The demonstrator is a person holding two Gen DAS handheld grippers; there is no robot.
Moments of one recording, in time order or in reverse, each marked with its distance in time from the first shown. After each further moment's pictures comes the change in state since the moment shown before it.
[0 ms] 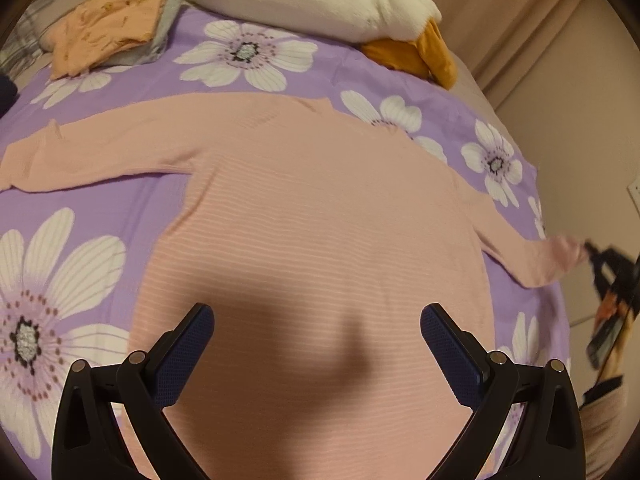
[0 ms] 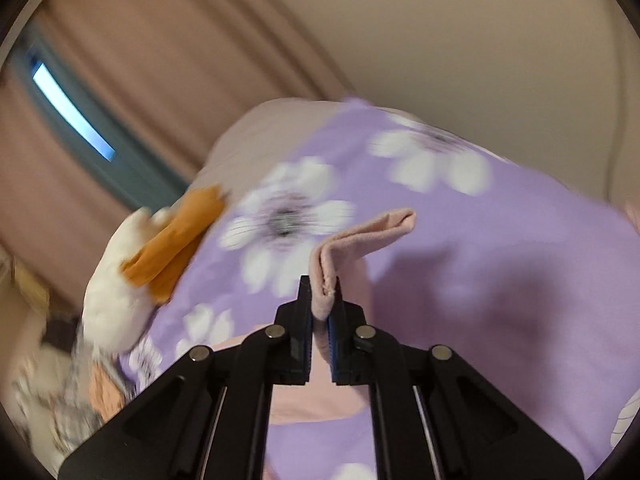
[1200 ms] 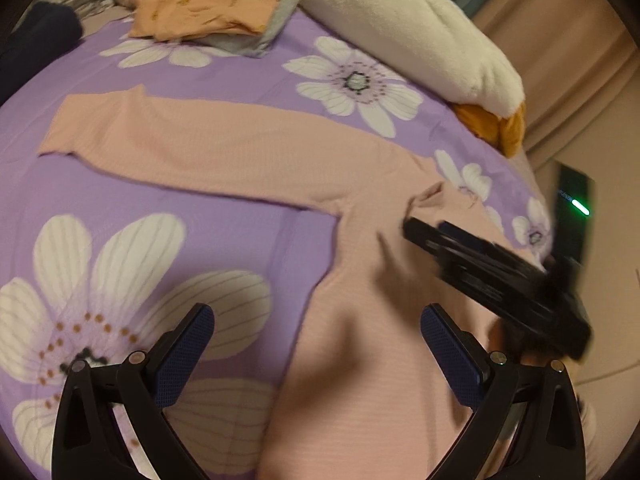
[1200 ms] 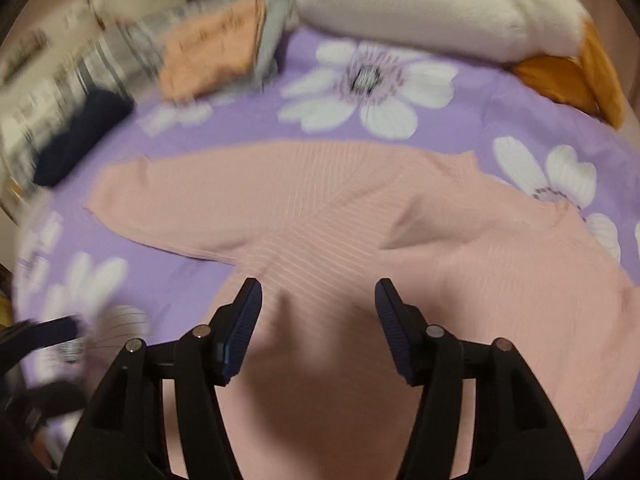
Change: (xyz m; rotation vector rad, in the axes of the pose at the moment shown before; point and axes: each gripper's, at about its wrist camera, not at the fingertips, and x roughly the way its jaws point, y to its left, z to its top) left arm -0.012 0.114 0.028 -0.188 -0.073 0.004; right arm 0.140 0.306 -0.289 -0.857 0.505 0.357
